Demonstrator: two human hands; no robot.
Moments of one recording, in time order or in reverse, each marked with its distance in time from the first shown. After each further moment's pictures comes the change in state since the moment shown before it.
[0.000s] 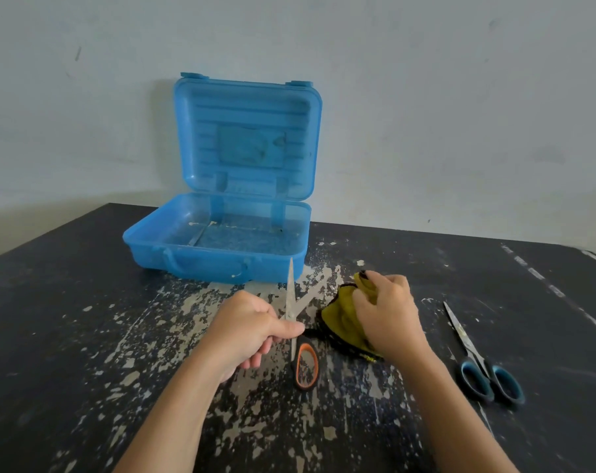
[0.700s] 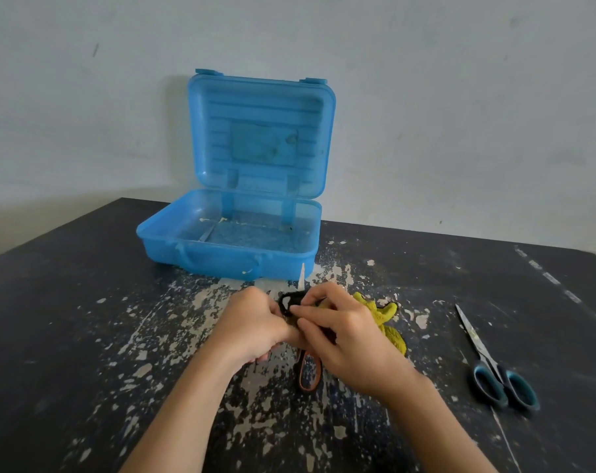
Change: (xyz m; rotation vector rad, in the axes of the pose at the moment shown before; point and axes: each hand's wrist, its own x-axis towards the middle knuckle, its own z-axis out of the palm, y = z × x) left_hand 0.002 -0.001 -0.001 0.179 0.069 -0.004; right_hand -0.032 -0.033 0.019 0.071 -0.199 -0.733
